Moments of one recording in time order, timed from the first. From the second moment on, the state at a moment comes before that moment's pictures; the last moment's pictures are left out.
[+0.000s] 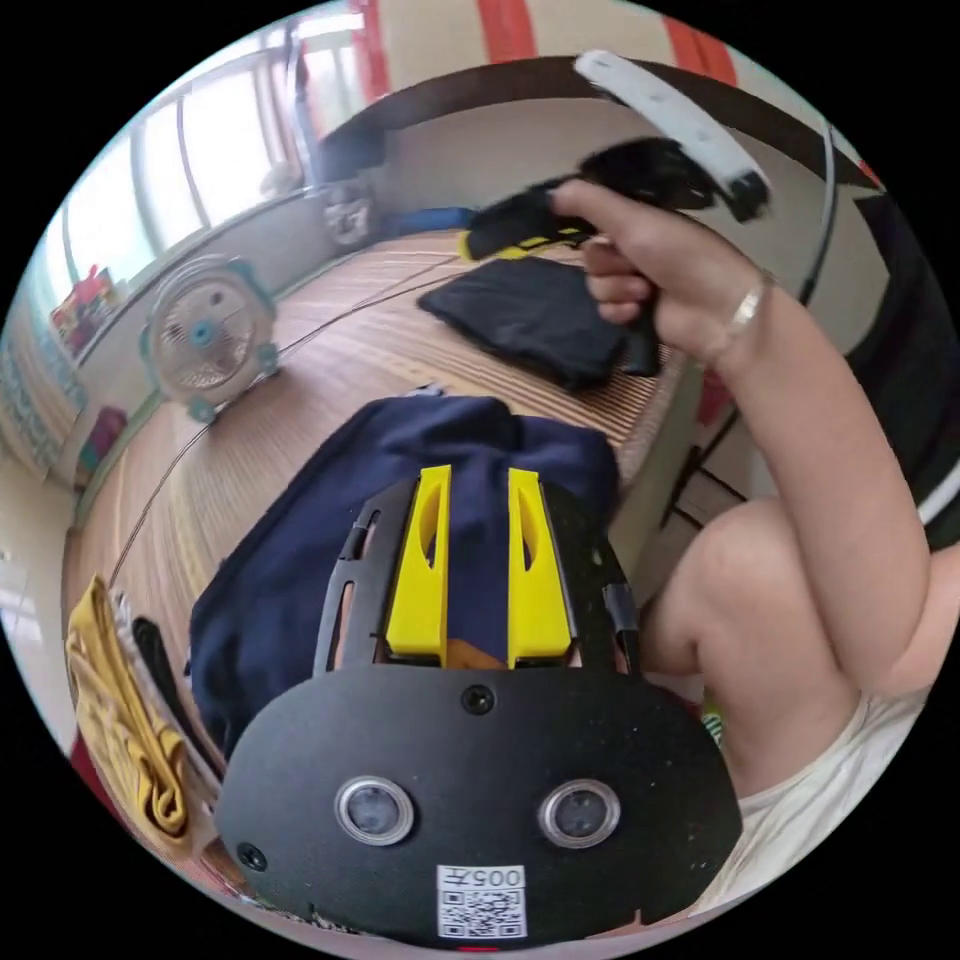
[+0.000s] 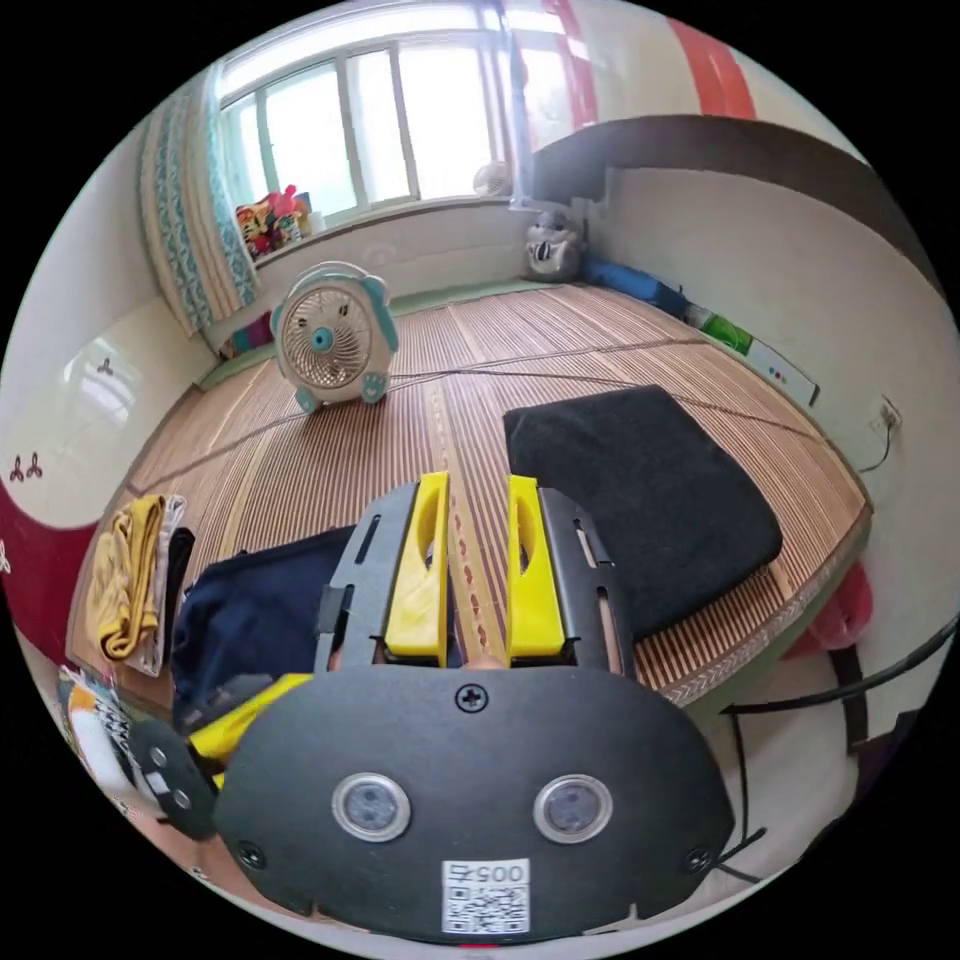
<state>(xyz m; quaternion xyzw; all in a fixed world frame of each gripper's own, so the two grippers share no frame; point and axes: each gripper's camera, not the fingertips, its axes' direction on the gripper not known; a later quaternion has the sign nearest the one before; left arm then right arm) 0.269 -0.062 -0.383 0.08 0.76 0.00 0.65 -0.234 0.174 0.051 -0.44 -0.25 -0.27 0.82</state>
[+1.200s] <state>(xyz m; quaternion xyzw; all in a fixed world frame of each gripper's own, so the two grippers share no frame) 0.269 -0.011 -0.396 0.11 0.78 -0.01 0.62 -0.226 0.219 0.218 -0.71 -0.33 -0.24 0.58</state>
